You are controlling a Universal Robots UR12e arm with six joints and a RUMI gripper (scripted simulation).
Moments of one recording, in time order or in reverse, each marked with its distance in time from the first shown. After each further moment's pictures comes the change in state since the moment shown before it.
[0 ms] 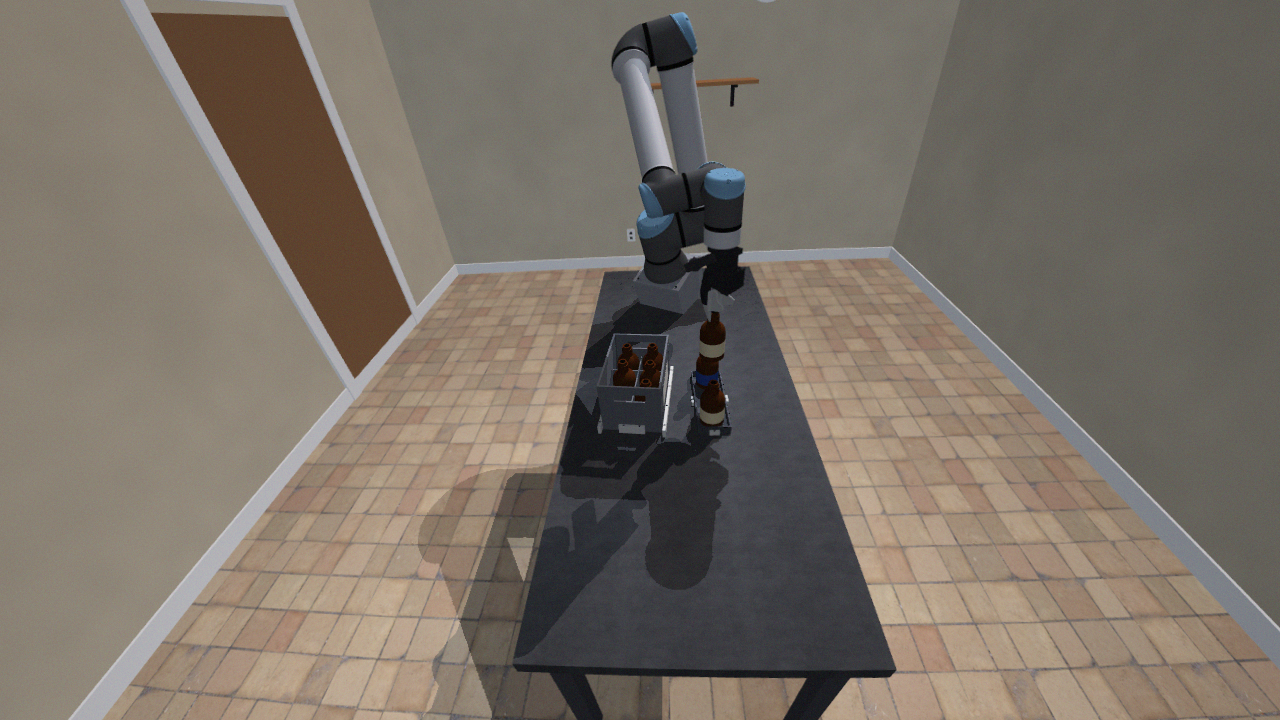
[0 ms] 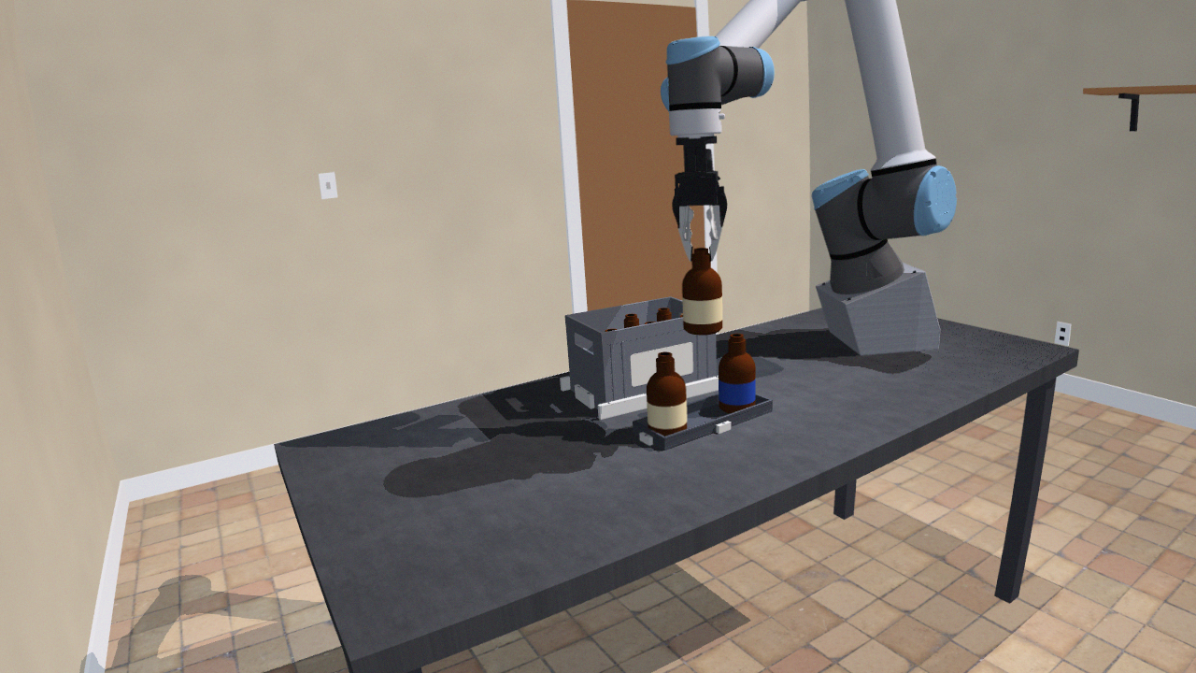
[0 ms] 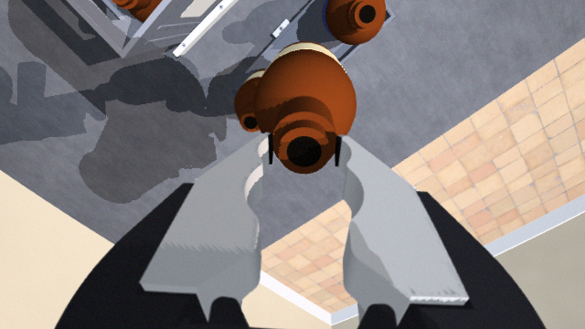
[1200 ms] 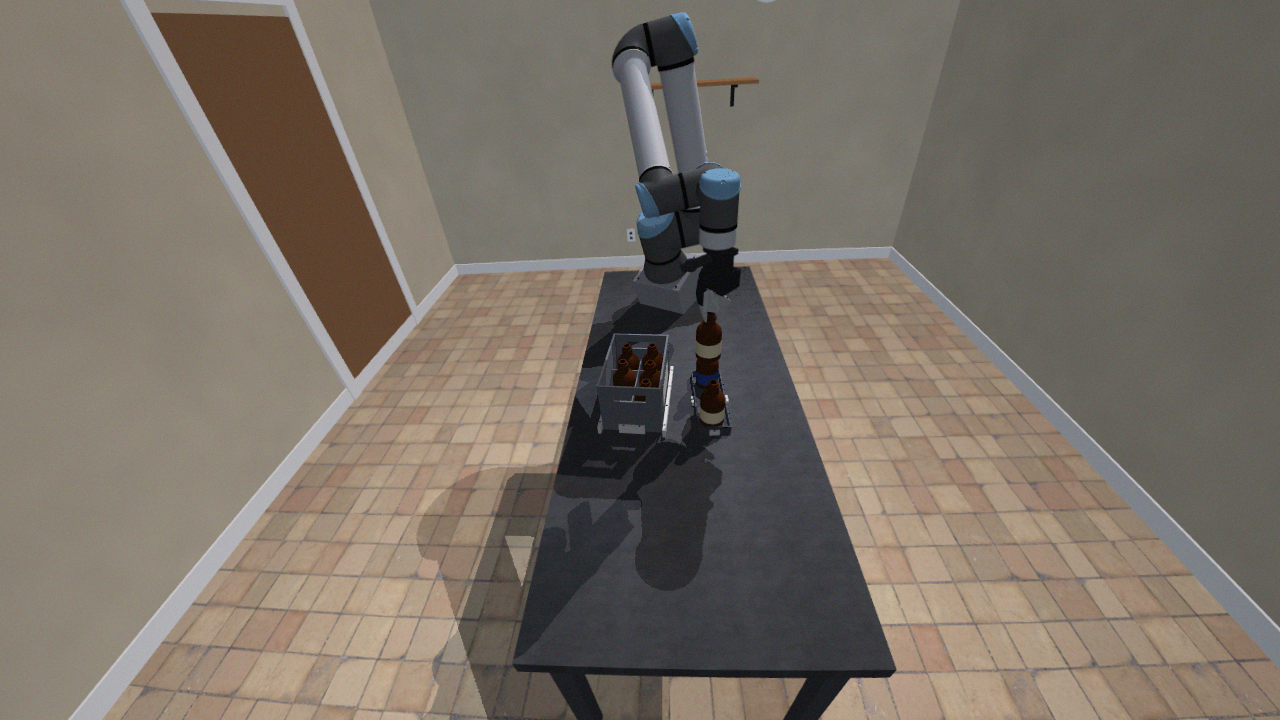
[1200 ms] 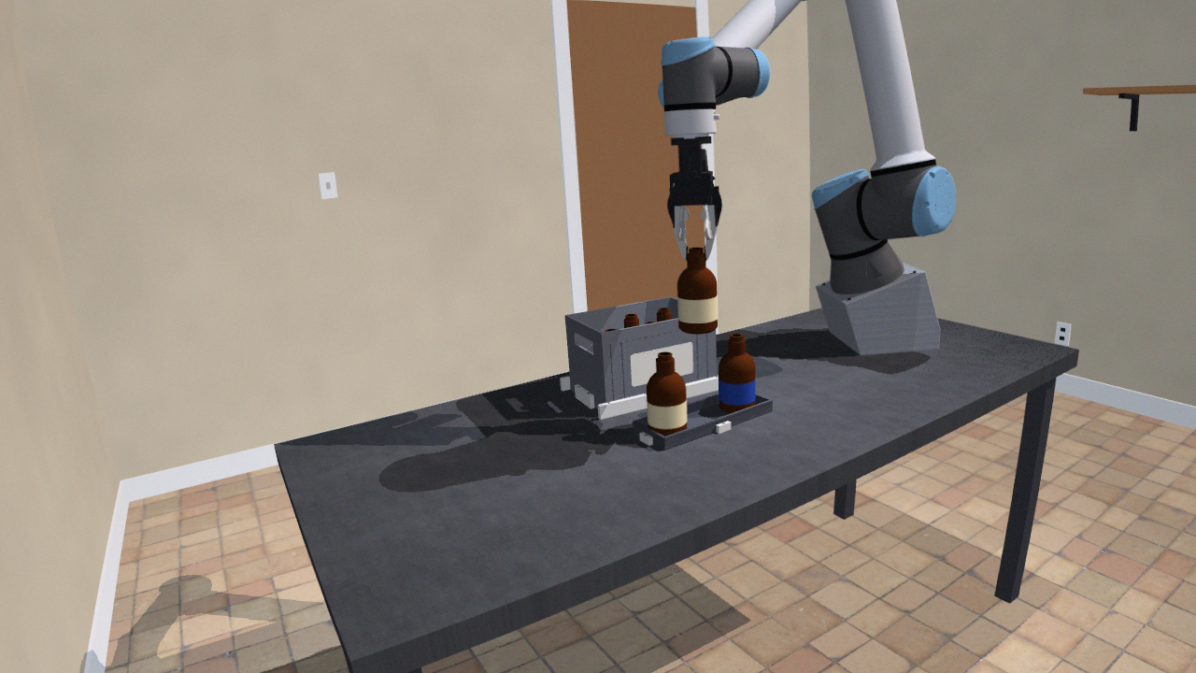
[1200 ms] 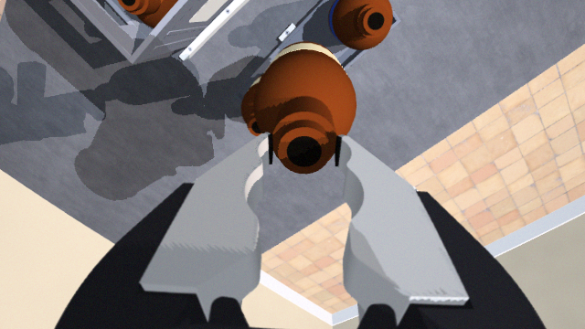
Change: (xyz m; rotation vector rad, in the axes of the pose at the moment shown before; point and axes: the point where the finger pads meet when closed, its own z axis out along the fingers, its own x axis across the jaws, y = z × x) arm -0.010 -0.006 0.000 0.000 0.000 0.000
